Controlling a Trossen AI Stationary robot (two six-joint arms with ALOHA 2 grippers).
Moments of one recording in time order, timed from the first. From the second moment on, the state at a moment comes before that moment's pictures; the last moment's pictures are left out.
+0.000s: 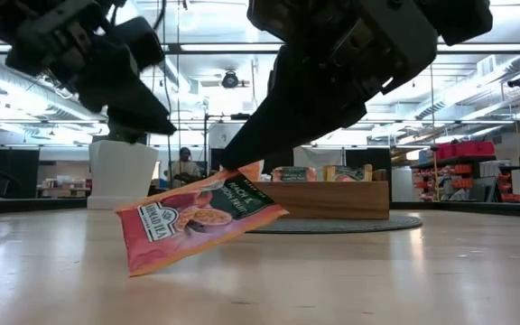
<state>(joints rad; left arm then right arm) -0.20 1.24 0.43 0.30 -0.01 -0.38 0.44 1.99 1.16 0.12 0.25 0.18</state>
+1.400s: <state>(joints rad) -0.31 1.90 0.61 0.85 0.27 -0.59 0.45 1.99 1.17 0.11 0.36 0.13</state>
